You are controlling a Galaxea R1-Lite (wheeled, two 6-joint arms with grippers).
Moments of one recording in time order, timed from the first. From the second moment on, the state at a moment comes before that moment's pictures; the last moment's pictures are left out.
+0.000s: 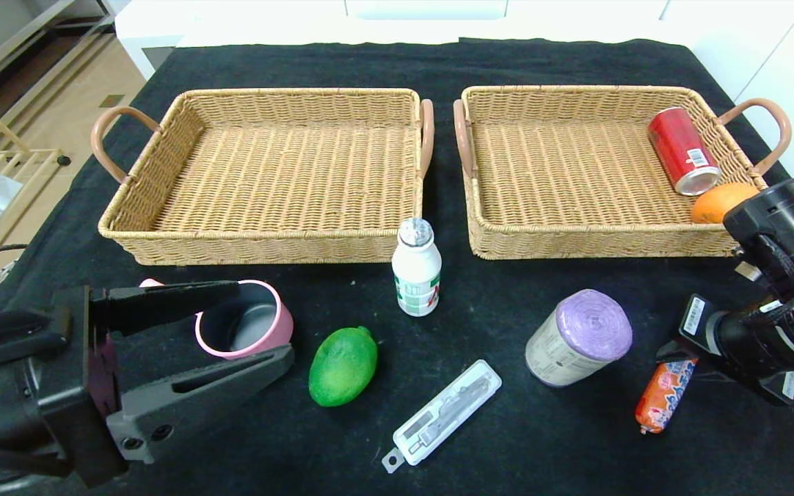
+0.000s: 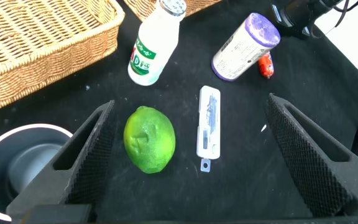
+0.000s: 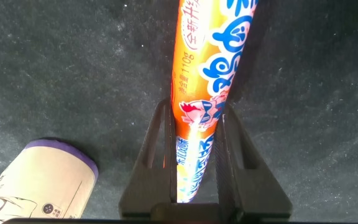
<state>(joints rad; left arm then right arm) -0.47 1.09 -0.65 -0.34 -0.37 -0.01 0.28 1.62 -1.18 0.59 -0.05 0.93</state>
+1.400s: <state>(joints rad) -0.47 1.09 -0.64 -0.34 -0.37 -0.01 0.28 1.45 -1.30 0.64 -0.05 0.75</state>
